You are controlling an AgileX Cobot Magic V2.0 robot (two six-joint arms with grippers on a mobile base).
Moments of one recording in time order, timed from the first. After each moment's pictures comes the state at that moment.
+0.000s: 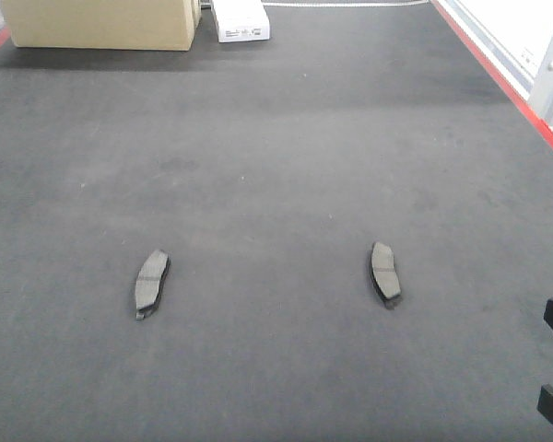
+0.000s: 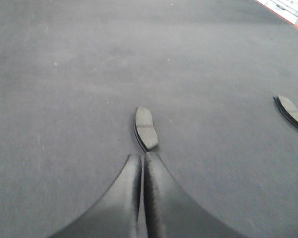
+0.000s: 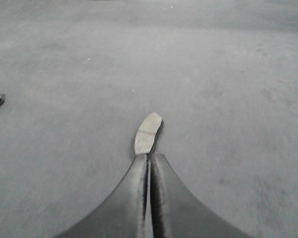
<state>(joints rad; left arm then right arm) -0.33 0.33 -0.43 0.13 0.59 -0.29 0.20 0.47 -0.40 0.10 0.40 -0.10</state>
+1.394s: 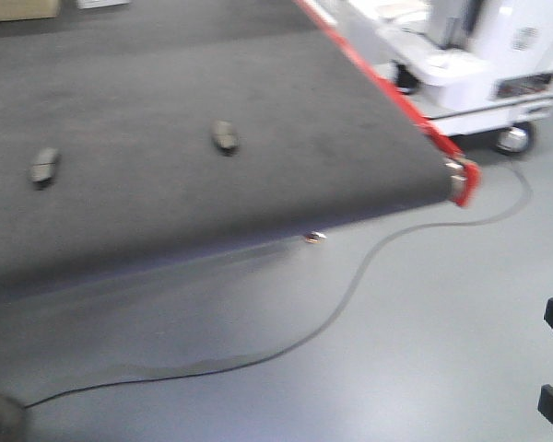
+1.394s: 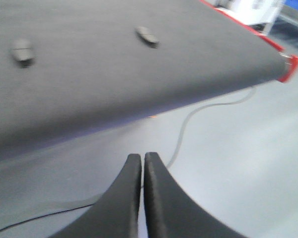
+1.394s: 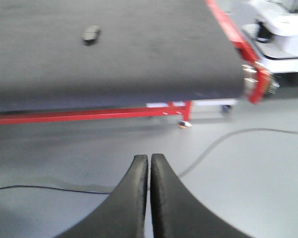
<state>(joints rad) -0.33 0.33 -0.43 0.13 0.59 -0.29 0.20 0.47 -0.40 0.10 0.41 -0.10</state>
